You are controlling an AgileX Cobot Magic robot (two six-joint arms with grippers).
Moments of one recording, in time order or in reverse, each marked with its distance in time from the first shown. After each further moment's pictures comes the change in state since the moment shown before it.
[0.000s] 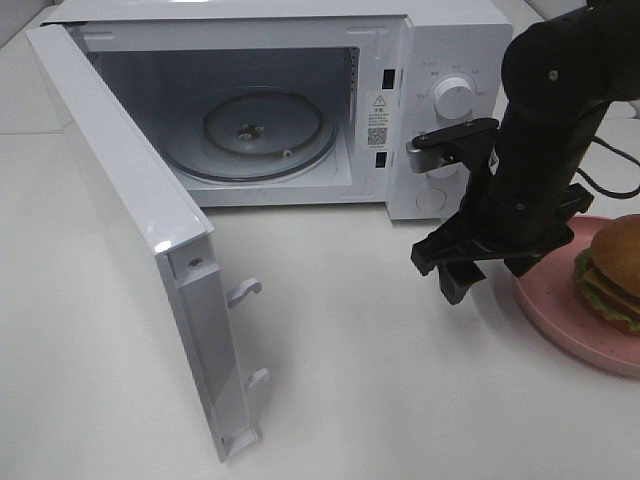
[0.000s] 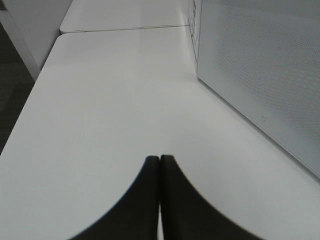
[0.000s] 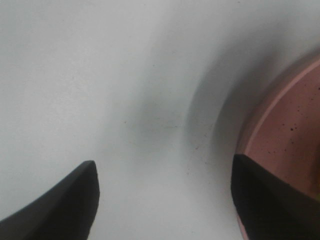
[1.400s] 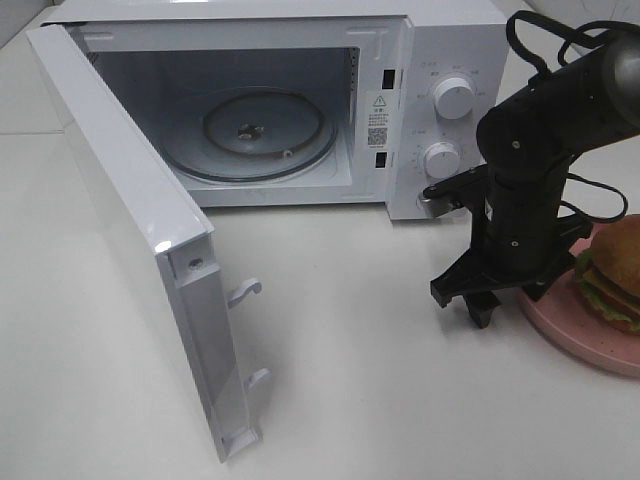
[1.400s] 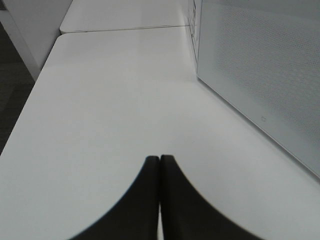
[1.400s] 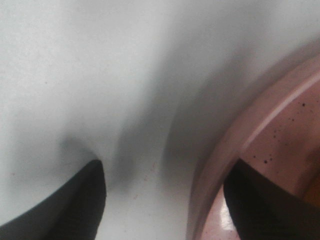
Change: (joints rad) left arm 0.000 0.000 0.000 0.000 0.000 0.000; right arm -0.058 0.223 -0.018 -0.178 -0.054 0.092
